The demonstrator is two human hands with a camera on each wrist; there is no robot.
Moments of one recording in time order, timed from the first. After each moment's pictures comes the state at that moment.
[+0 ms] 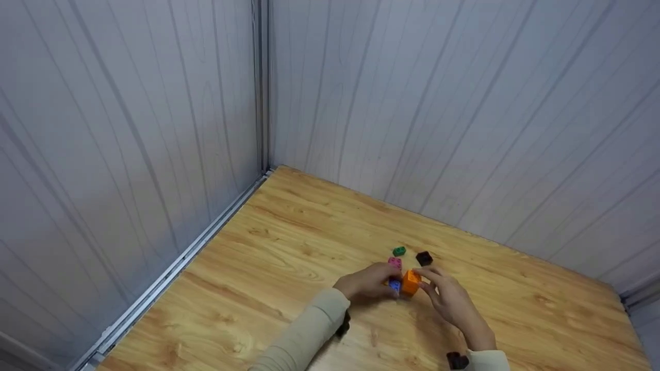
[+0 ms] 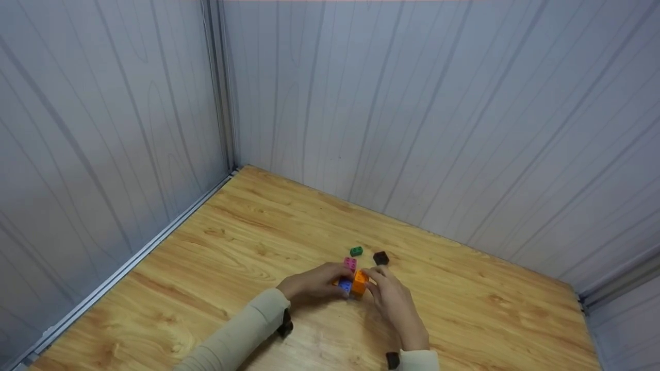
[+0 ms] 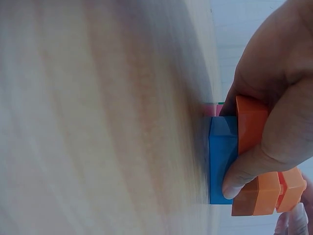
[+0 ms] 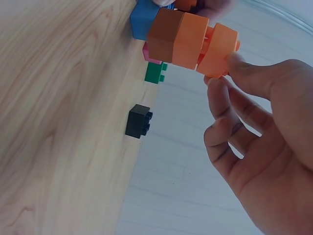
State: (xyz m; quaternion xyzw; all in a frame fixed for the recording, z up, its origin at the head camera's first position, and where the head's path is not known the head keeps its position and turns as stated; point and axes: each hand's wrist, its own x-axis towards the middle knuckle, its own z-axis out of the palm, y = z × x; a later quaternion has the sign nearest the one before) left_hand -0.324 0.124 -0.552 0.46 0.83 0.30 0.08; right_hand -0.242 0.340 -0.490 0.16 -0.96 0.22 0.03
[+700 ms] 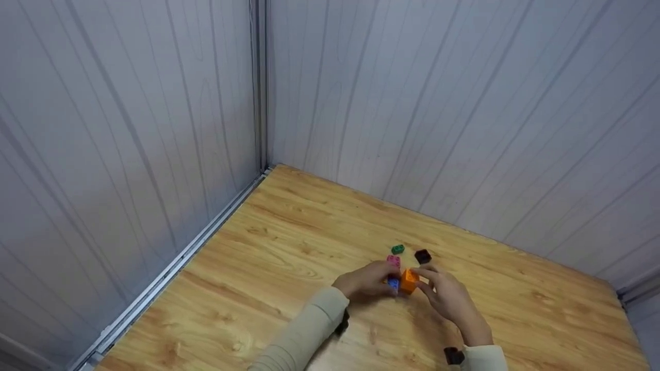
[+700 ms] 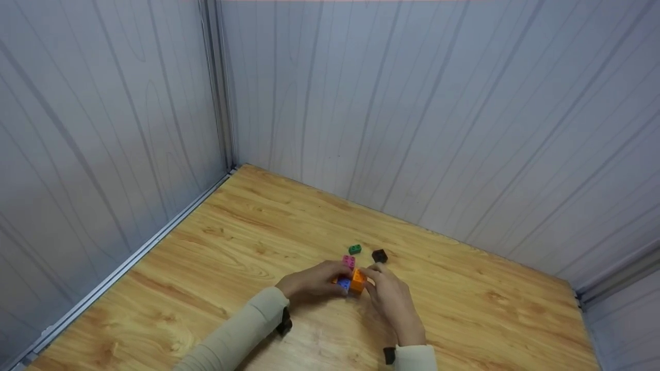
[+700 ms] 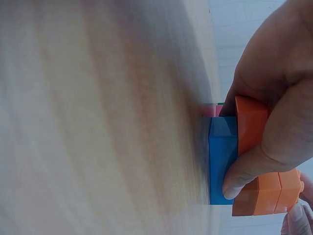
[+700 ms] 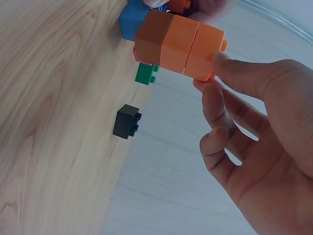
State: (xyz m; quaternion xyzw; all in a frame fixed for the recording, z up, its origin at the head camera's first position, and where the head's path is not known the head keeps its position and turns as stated) left_hand -0.324 0.125 -0.551 0.46 0.83 0.30 0.08; right_hand -0.243 0.335 -0.484 0.14 -0.97 0.18 0.02
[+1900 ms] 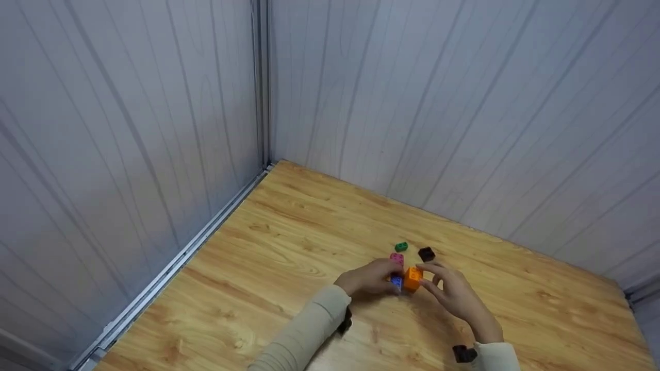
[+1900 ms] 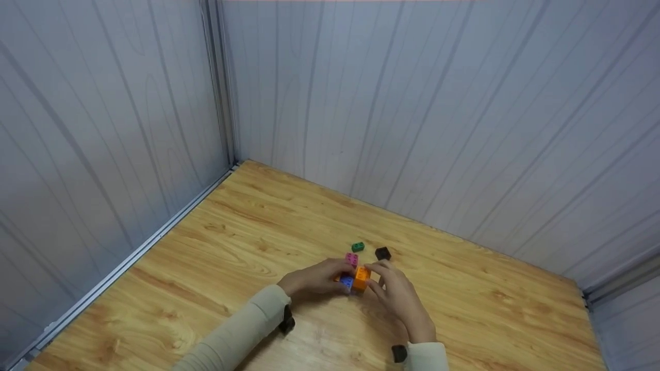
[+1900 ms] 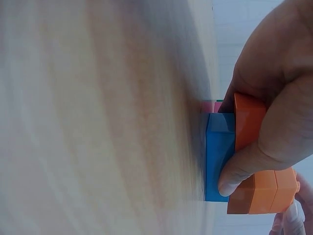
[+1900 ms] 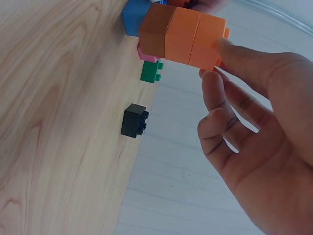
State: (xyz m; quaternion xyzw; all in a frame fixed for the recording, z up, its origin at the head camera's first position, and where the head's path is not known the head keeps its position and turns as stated) left_hand -0.325 0.127 -0.552 0.45 0.84 0.29 0.10; right_hand -0.251 0.351 -0.489 0.20 -0.95 0.25 0.01
